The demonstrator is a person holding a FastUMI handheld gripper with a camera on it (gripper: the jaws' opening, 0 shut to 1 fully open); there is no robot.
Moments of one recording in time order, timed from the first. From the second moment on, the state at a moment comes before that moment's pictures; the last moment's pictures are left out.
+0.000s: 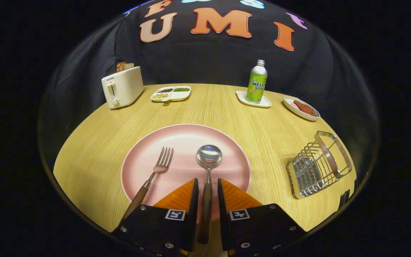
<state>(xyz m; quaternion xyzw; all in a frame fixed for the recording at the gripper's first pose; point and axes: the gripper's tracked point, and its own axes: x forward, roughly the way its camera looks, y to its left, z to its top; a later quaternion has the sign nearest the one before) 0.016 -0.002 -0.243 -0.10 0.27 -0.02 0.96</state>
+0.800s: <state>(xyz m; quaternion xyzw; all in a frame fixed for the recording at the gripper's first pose) 0.002 -0.011 -0.197 -0.12 0.27 0.01 0.95</state>
